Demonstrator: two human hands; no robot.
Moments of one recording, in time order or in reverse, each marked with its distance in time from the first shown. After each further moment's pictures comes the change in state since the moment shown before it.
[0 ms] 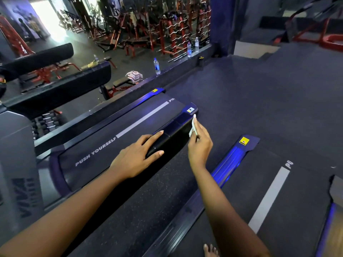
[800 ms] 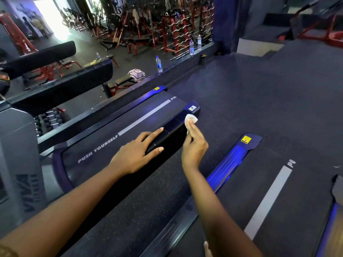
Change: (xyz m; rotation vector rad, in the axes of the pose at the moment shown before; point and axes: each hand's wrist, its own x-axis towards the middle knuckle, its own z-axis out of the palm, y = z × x) left_hand 0.003 -0.005 0.004 -0.049 0.003 -0.002; right_hand -0.019 -0.009 0.013 0.051 0.097 -0.004
